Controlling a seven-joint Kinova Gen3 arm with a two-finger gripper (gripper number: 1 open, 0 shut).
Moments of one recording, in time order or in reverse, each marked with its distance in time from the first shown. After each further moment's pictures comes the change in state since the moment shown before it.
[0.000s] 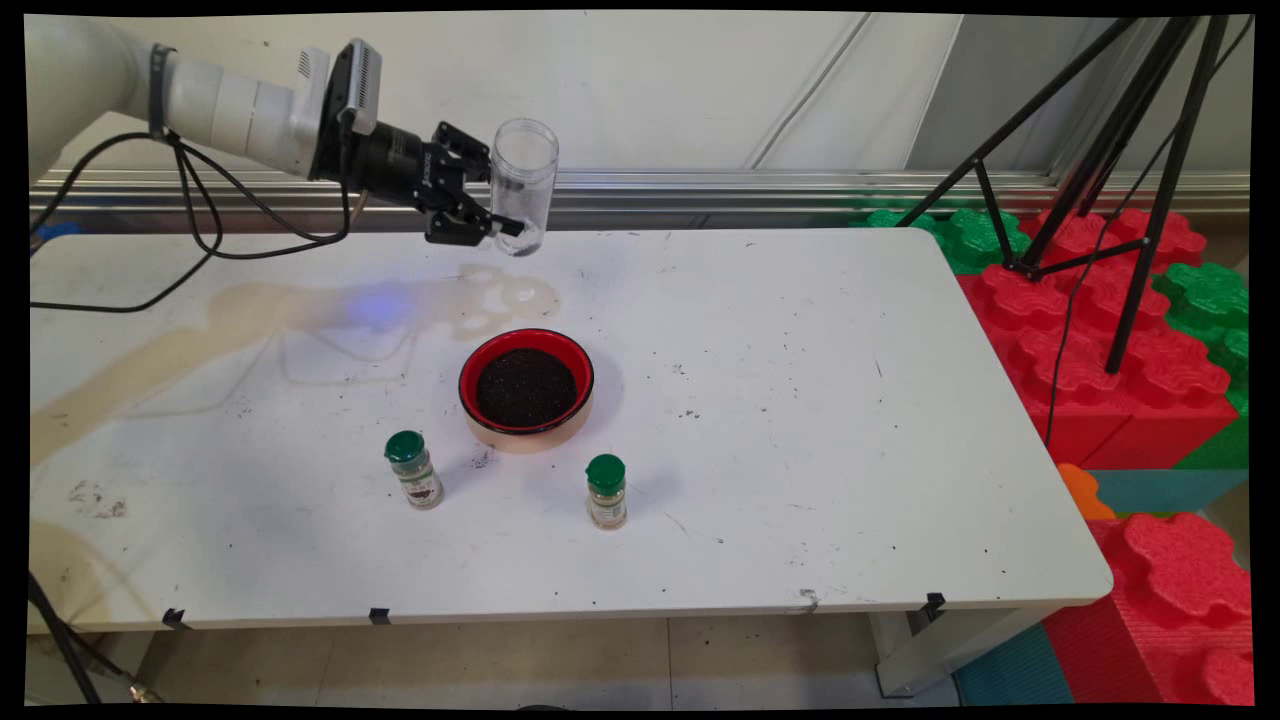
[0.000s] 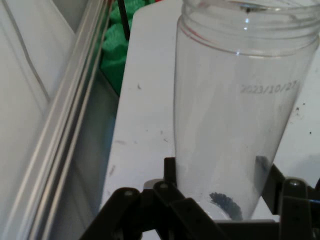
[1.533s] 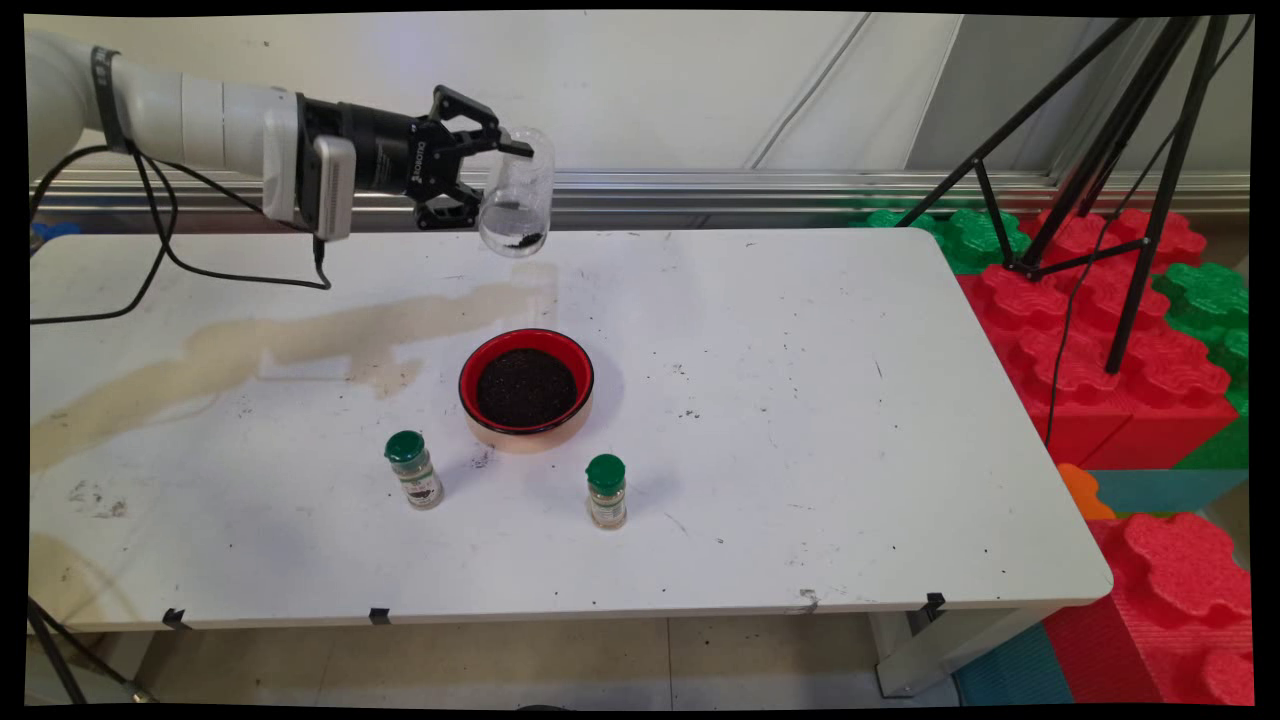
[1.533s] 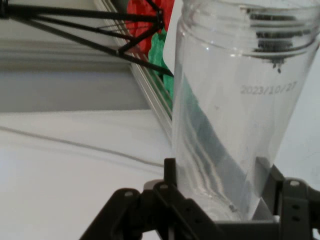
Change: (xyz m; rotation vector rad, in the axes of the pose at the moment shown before) arm 0.035 0.044 -0.020 0.187 -0.022 1.038
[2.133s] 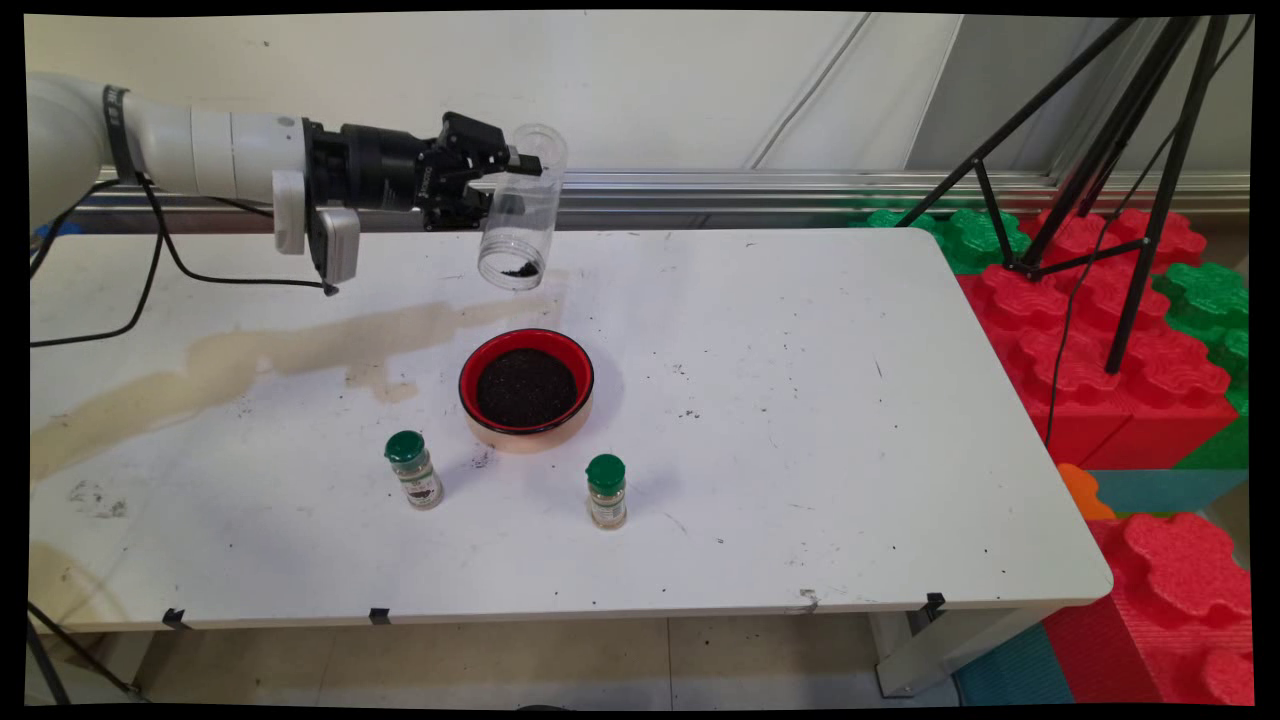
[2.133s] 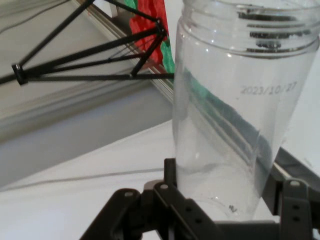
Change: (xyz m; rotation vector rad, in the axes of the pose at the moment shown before) arm 0.008 0.021 0.007 0.061 -0.003 0.365
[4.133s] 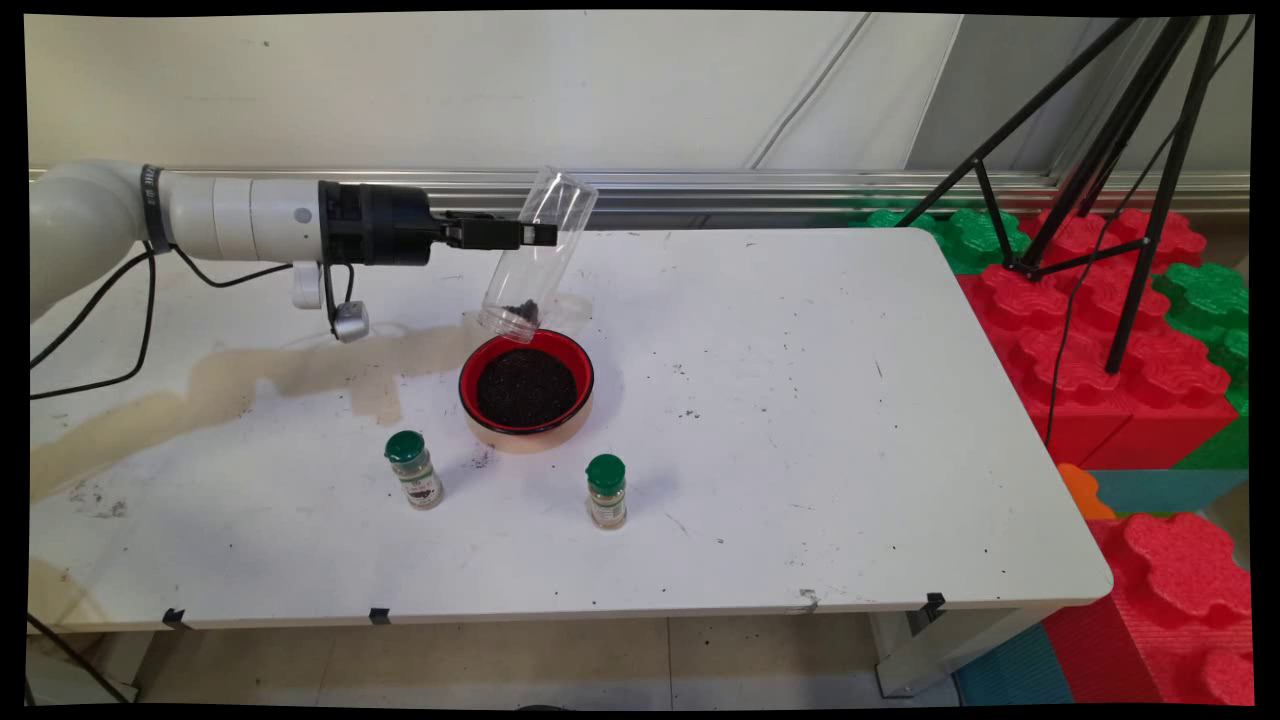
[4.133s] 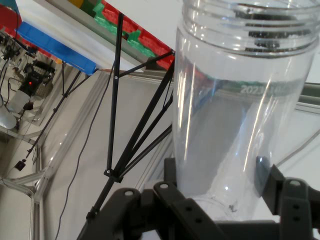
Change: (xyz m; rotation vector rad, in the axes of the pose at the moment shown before) arm 0.035 0.044 0.014 0.129 0.015 0.771
